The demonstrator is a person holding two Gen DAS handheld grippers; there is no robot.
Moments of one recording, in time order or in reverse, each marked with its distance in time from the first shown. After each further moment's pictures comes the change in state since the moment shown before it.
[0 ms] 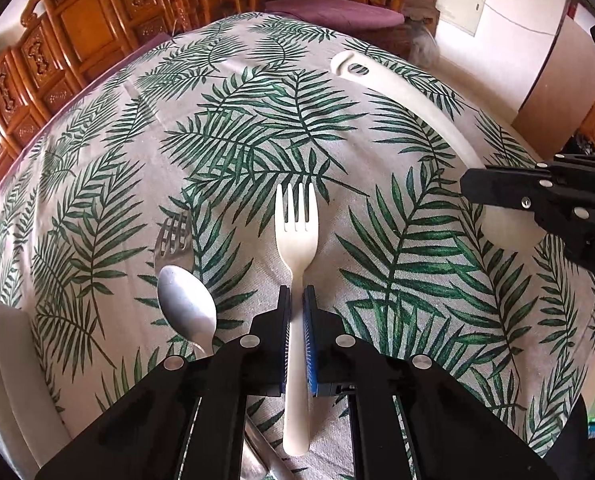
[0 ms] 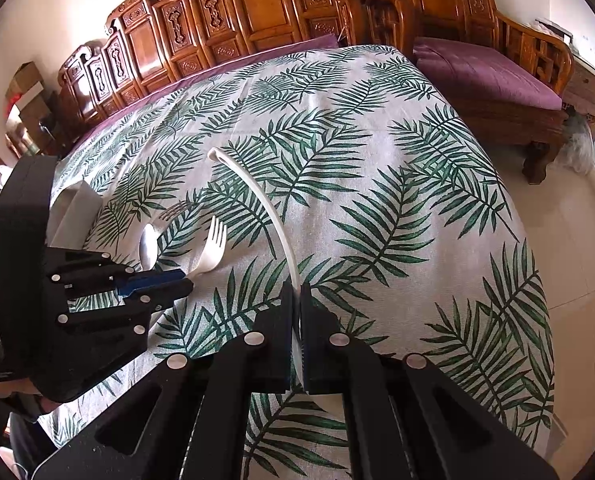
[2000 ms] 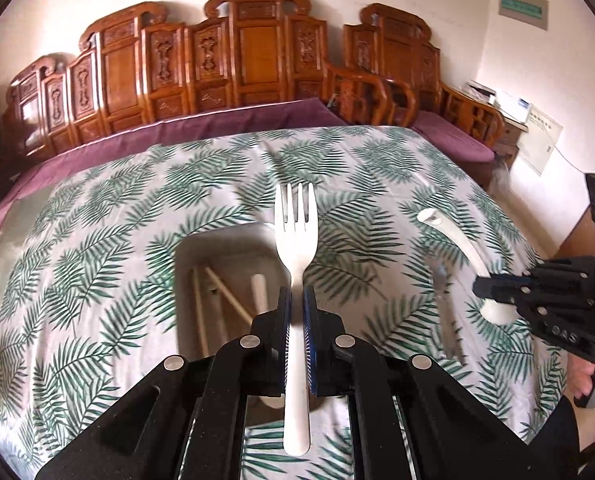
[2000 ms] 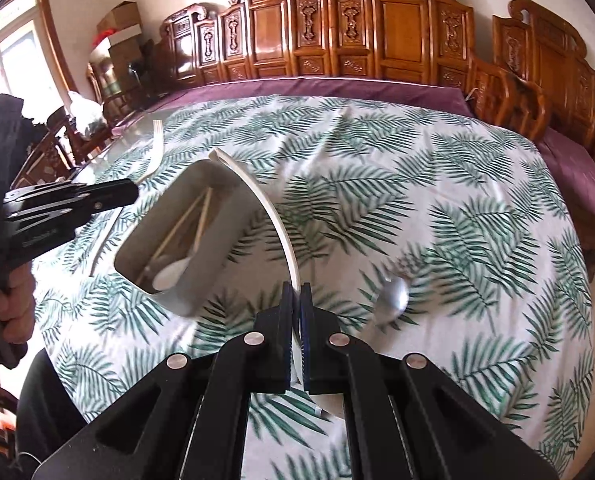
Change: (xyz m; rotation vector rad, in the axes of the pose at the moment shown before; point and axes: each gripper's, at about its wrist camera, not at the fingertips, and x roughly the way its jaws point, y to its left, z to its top) left arm -0.181 0.197 -0.133 -0.376 -0.318 0.151; right arm -0.018 0.227 0.013 -0.330 -0.036 0.160
